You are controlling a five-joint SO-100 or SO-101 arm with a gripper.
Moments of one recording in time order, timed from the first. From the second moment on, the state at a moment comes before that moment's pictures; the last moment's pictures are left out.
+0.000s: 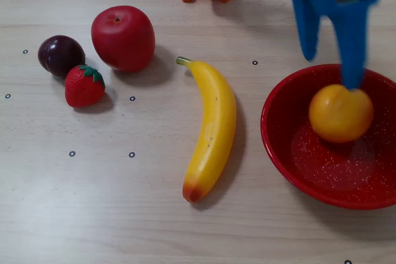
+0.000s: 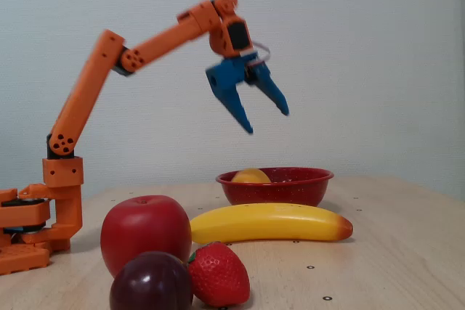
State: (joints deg) arm 23.5 61.2 28.2 102.7 7.7
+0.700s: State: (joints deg) arm 2.5 124.7 96.9 83.9 8.5
